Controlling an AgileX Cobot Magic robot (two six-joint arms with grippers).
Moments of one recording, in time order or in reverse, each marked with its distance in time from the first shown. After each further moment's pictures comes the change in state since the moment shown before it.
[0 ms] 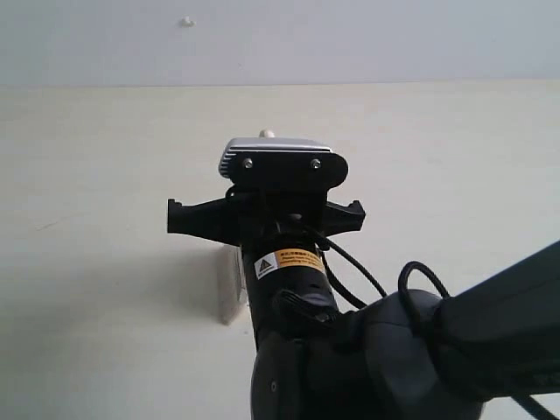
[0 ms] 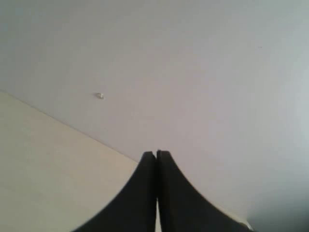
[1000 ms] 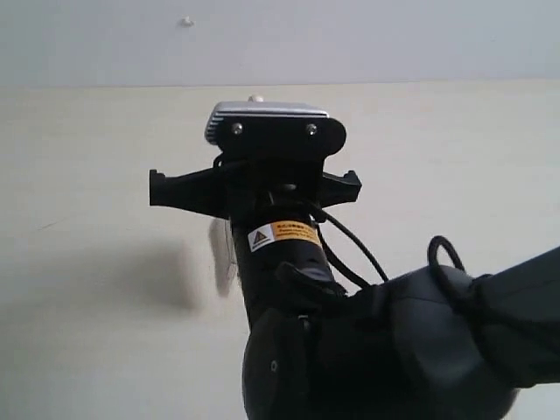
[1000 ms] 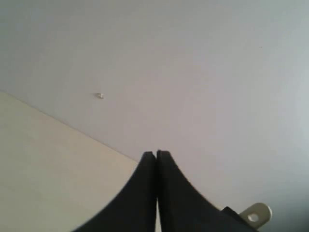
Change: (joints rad) left arm 0.000 0.000 0.000 0.000 0.000 0.000; right arm 0.000 -0.081 -0.029 -0.024 -0.001 -0.068
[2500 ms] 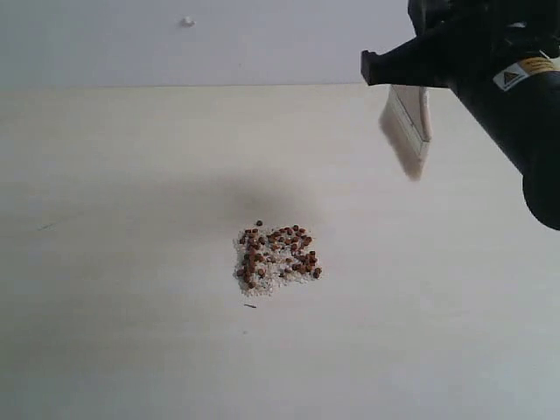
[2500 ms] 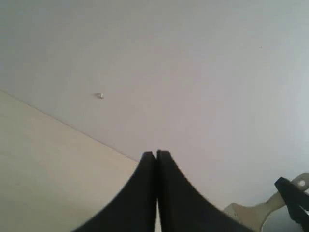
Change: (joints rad) left arm 0.000 0.000 0.000 0.000 0.000 0.000; right arm -0.680 -0.390 0.232 -0.665 0.351 -0.078
